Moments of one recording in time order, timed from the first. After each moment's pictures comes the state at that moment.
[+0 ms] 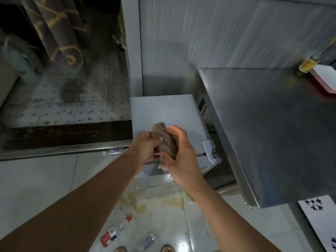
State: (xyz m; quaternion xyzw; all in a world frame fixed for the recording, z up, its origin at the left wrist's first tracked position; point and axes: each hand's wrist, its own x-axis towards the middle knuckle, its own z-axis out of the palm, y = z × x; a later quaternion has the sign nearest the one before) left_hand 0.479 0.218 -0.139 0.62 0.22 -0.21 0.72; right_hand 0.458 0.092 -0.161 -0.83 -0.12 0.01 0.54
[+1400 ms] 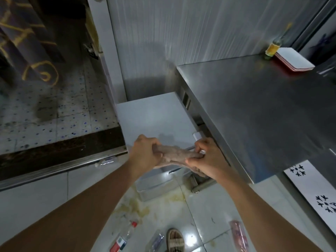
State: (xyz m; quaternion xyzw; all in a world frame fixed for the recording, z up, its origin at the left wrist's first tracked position) left_hand 0.482 0.231 -0.157 0.92 -0.04 -0.13 0.36; right_hand 0.445 0.030 -0.154 -0.92 0.07 0.07 0.38
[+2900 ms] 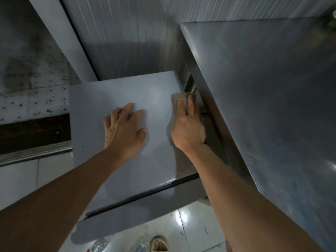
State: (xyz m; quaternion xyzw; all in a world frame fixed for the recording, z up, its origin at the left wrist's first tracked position) left_hand 0.654 0.189 -0.320 0.99 -0.05 -0.01 0.14; right_hand 0.668 0.011 -0.317 -0.99 0.01 0.04 0.12
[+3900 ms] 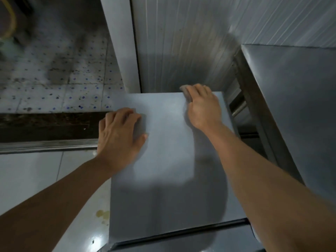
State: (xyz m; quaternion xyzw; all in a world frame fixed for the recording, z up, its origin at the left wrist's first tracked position) left_hand 0.669 0.287 -0.313 0.99 0.03 0.04 0.15; right_hand 0.796 0.078 -0.329 -0.98 -0.16 -0.06 0.09
